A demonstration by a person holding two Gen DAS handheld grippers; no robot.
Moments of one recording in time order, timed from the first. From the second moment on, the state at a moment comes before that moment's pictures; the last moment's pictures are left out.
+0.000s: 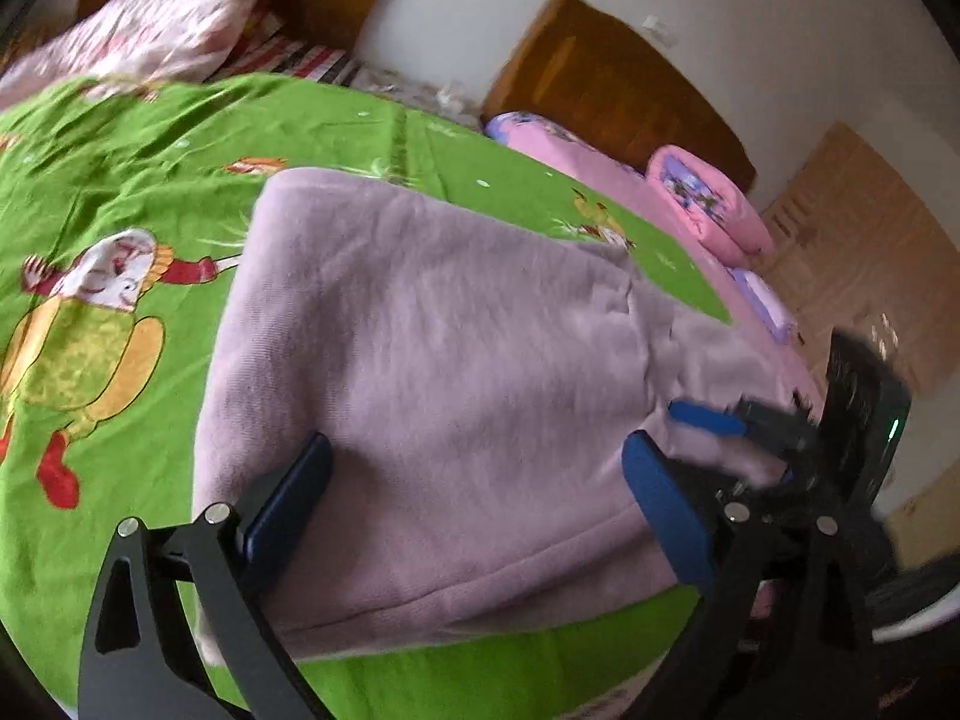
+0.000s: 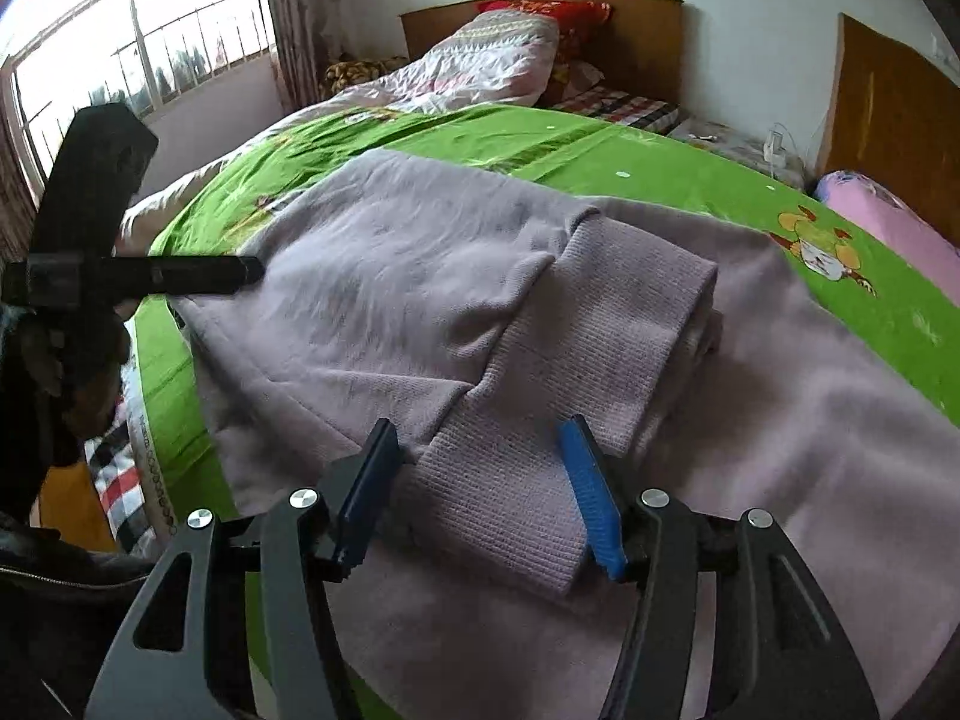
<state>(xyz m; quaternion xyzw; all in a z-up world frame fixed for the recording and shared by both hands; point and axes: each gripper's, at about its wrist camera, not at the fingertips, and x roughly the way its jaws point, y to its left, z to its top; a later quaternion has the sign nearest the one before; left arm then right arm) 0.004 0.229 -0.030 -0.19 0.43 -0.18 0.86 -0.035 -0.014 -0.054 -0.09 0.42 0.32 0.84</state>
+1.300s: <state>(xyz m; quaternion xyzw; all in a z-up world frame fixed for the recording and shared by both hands) 0.120 0.188 -0.039 -0.06 0.43 -0.11 0.89 0.007 -0.148 -0.028 -0.01 0.43 0.16 0.89</state>
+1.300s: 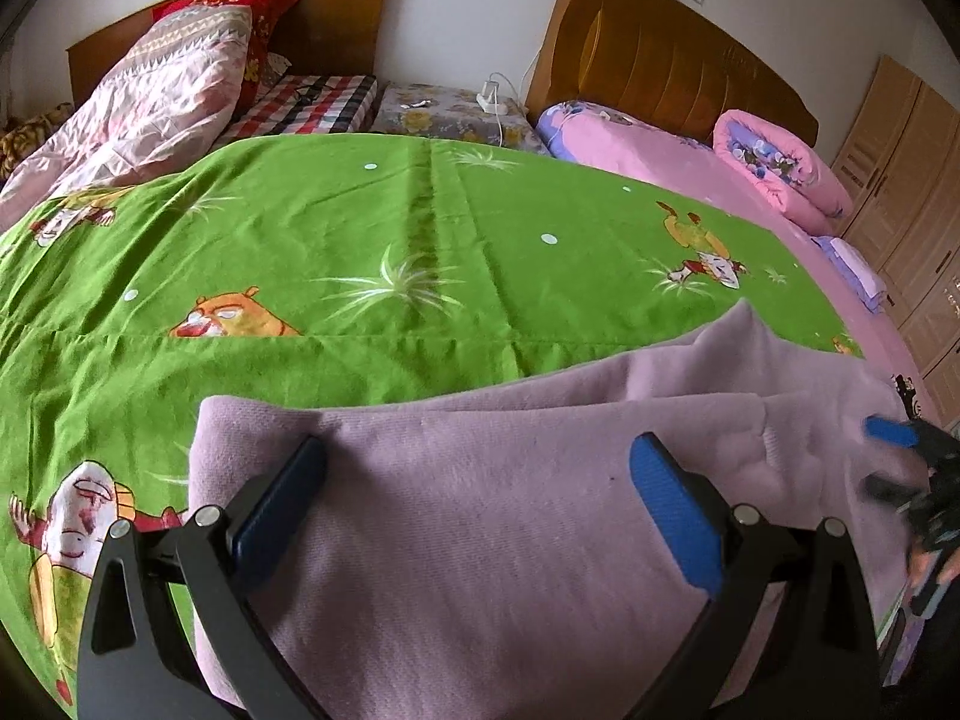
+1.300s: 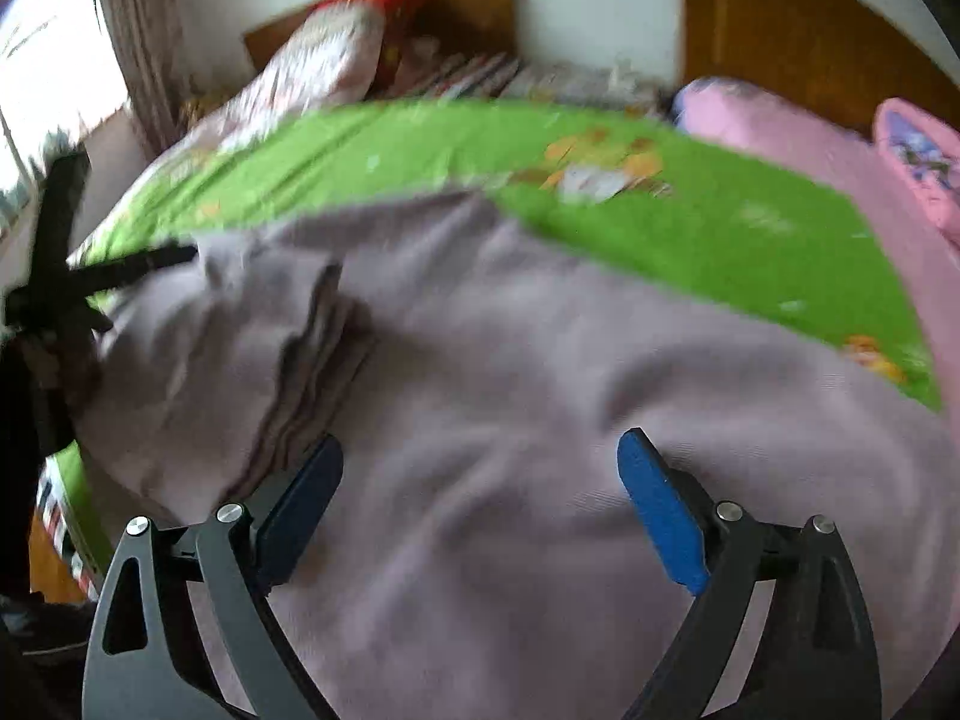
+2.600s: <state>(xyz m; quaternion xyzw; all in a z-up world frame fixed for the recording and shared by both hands) 0.084 0.021 -0.058 0.11 0.44 -0.17 0.87 -0.088 -0.368 -0.069 0.40 0.41 0.00 0.82</state>
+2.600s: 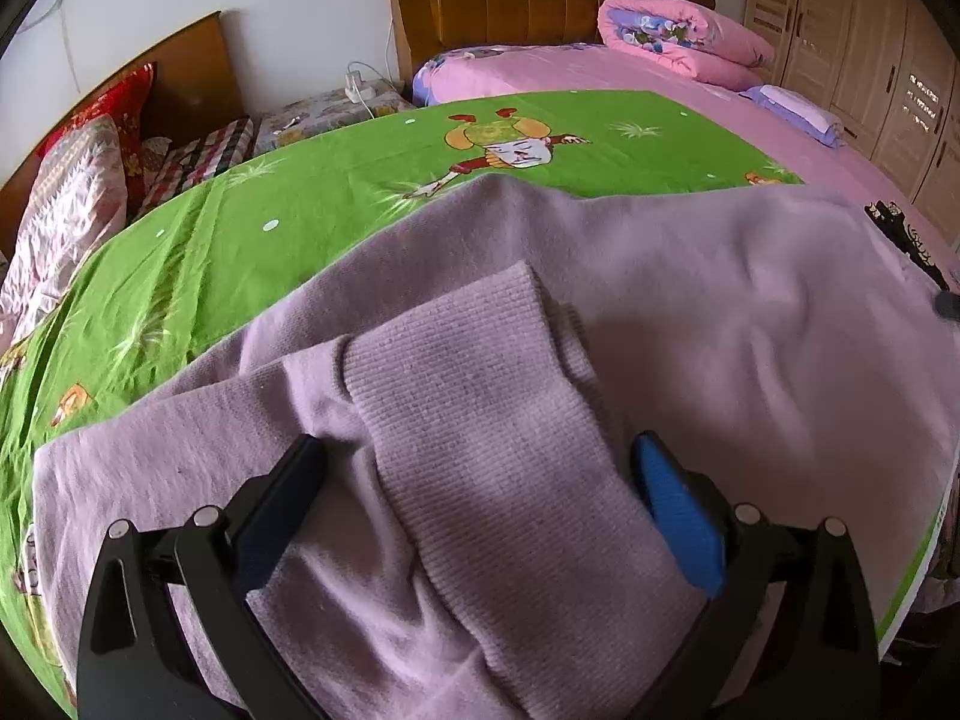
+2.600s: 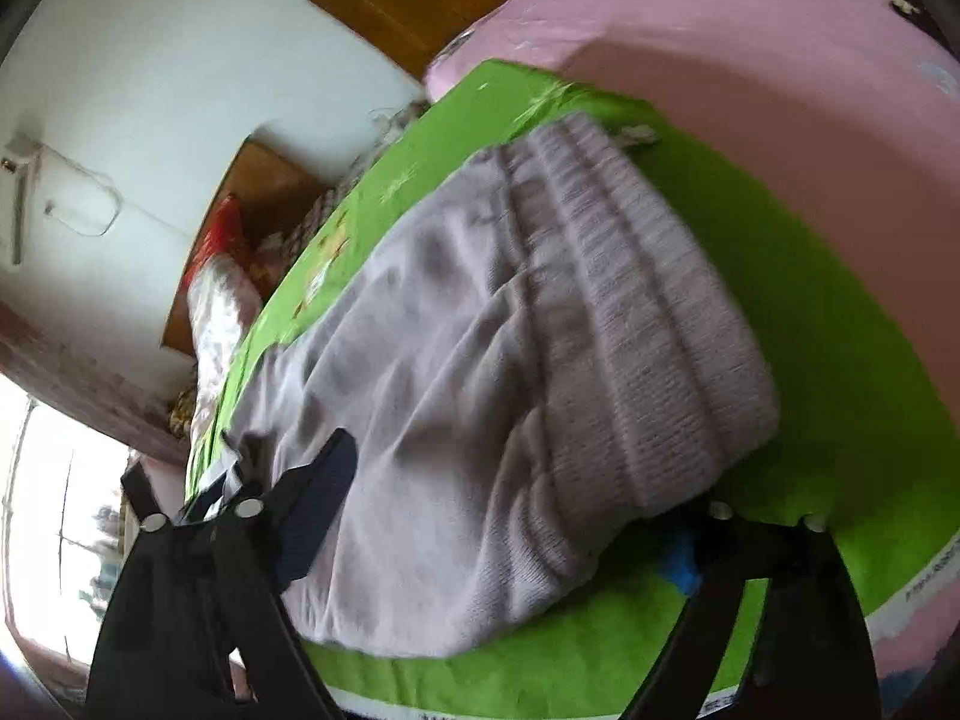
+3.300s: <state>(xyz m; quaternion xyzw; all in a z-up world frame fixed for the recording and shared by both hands) 0.085 0.021 -0.057 0.11 0.44 -0.17 0.87 -0.107 -0.373 -0.088 0.48 0.32 -0.04 0.82</state>
